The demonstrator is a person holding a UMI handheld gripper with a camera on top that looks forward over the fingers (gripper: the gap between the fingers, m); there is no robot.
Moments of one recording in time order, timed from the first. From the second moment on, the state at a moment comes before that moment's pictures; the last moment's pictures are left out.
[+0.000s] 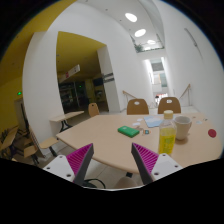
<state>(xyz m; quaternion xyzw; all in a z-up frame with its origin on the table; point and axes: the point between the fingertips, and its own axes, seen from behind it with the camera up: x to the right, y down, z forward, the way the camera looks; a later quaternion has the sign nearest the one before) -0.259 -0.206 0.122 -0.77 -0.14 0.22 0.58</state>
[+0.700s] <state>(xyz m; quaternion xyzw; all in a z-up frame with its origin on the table) -0.127 -0.115 0.096 -0.78 -0.06 0.04 0.62</state>
